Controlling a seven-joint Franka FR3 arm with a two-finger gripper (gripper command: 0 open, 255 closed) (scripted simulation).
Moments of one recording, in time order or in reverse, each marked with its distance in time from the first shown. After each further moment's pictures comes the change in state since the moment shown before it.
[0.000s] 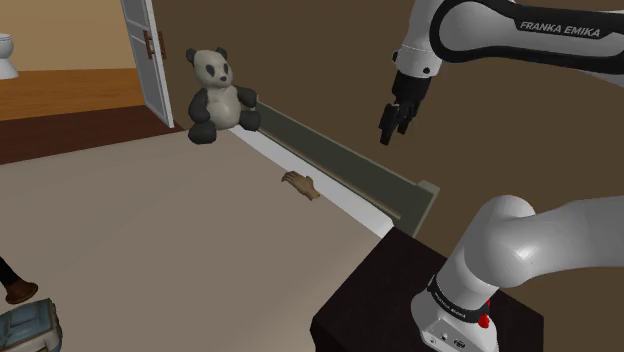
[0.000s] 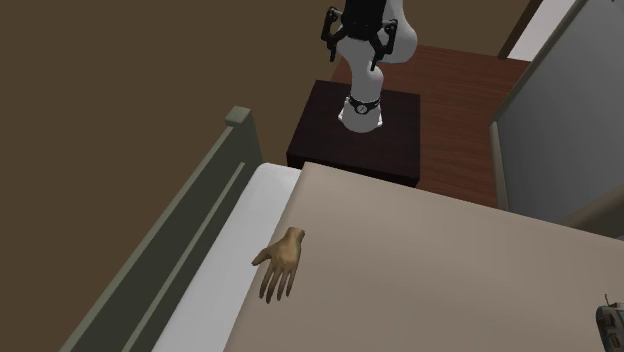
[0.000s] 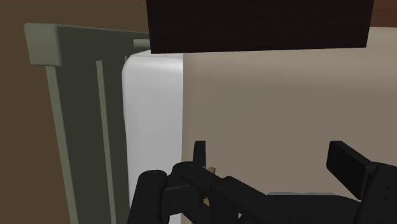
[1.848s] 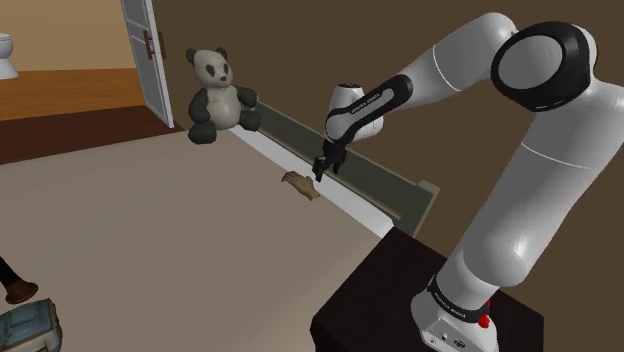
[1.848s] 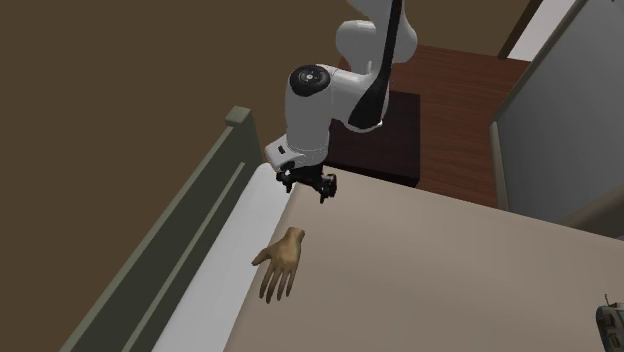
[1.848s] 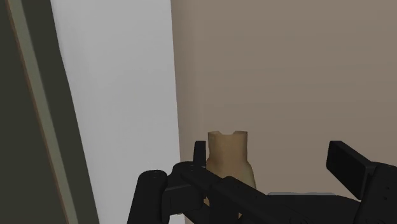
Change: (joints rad) arm -0.013 0.872 -0.126 0.064 0.085 0.840 -0.070
